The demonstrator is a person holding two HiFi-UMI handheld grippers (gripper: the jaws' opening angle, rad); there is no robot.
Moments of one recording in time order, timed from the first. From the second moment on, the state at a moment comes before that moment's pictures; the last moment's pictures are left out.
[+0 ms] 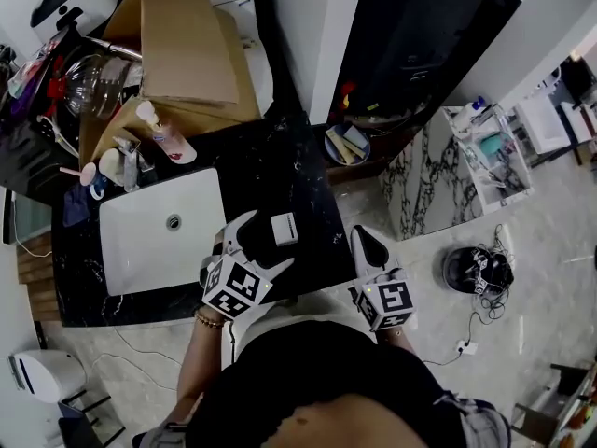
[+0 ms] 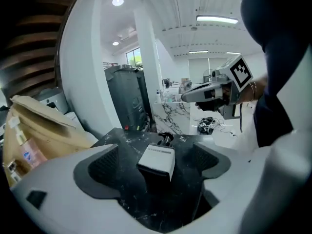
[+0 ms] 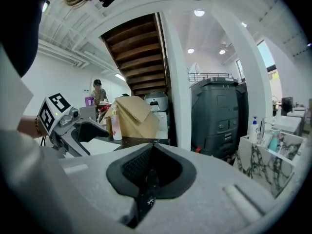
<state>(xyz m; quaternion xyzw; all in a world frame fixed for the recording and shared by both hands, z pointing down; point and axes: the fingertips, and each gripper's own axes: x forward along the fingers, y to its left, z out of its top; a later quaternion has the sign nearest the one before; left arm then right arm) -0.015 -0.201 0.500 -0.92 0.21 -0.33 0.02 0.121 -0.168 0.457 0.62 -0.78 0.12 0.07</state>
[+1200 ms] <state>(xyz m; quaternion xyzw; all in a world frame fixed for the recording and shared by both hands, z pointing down) 0.079 -0.205 0.606 -0.74 -0.11 -0.66 0.08 0.224 -0.133 0.472 0.71 -0.68 0.15 0.05</state>
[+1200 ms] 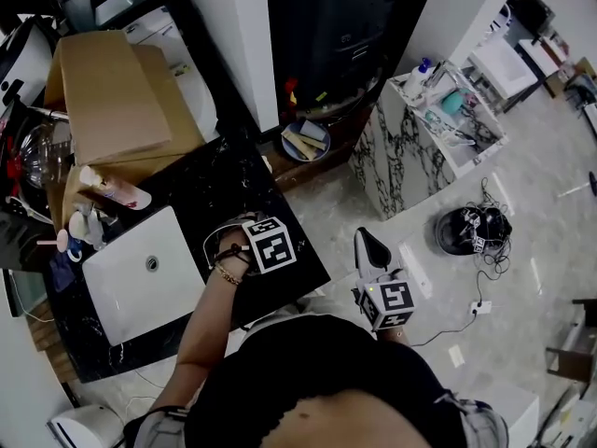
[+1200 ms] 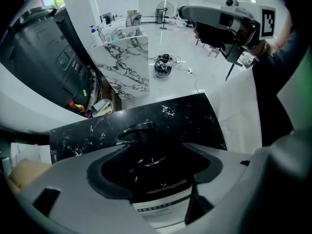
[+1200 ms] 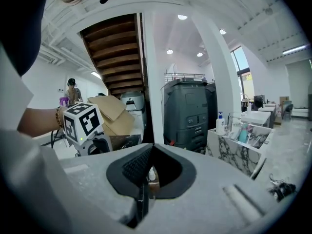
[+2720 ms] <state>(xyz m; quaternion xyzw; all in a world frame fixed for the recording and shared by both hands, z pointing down) 0.019 -0.292 0.518 -0.91 0.32 -0.26 -0.06 0.165 -0.160 0.473 0.64 -0.75 0.14 0.08</state>
